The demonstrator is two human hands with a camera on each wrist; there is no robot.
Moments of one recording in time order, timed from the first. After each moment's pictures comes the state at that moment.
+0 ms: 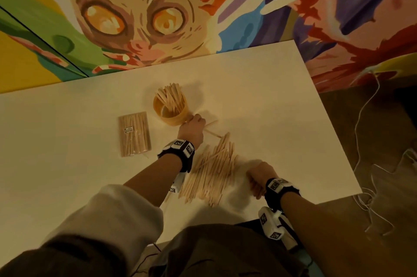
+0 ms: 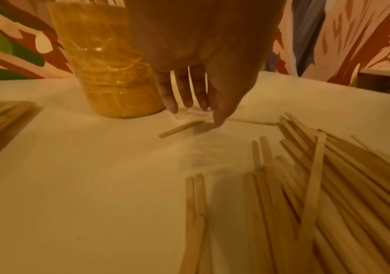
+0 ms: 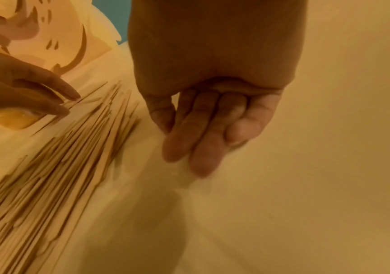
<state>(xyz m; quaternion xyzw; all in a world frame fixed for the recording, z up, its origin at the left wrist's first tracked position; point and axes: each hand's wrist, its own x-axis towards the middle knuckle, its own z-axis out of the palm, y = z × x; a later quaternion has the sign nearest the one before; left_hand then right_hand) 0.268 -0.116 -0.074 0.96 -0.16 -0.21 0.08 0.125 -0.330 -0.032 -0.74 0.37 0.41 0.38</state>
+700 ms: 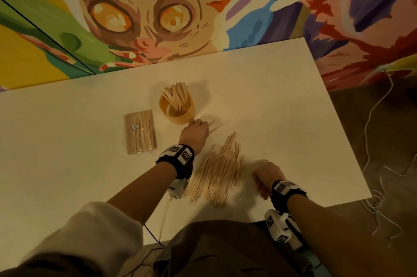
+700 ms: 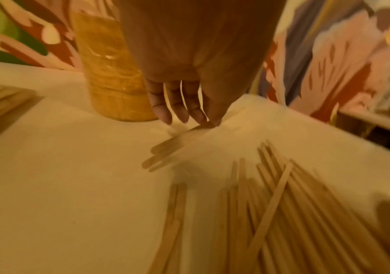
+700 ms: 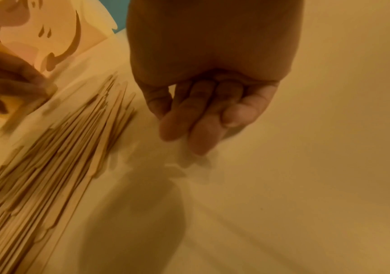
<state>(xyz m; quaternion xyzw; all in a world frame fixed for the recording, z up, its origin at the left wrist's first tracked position) 0.251 -0.102 -0.058 0.96 -0.15 -0.21 0.12 0.129 -0.330 -0.037 -0.75 0.38 0.39 0.37</state>
